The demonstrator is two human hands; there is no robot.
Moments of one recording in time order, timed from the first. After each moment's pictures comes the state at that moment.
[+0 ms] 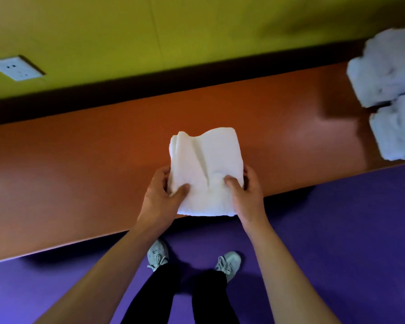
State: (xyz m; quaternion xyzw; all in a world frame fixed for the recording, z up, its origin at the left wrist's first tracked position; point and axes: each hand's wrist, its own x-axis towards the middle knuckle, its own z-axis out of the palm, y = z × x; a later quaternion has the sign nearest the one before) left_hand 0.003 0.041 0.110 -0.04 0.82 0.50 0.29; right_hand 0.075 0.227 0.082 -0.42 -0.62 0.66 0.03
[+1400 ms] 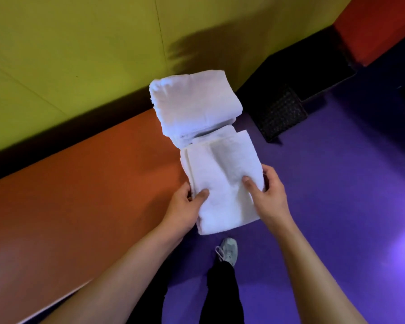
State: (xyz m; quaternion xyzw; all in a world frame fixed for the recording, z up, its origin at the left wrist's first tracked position) left_hand 0.118 0.695 0.121 0.00 0.71 0.54 0.45; right_hand 0.241 0.859 0.121 -0.49 -0.68 0.54 0.10
